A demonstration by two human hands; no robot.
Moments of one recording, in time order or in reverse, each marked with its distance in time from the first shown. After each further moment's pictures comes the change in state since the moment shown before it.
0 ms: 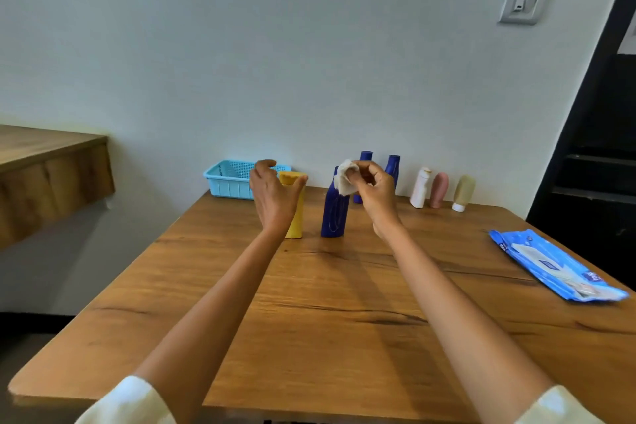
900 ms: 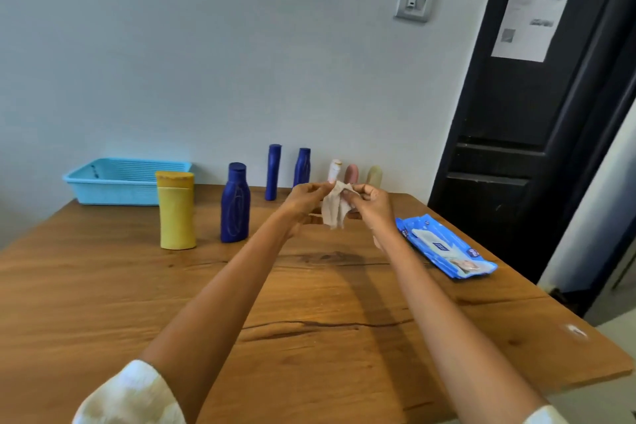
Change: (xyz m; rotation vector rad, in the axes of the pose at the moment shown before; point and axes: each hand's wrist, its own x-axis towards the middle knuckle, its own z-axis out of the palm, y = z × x) left_hand -0.063 0.085 0.158 -0.530 -1.019 -0.338; right_hand 0.008 0.040 -0.163 -0.154 0.158 0.210
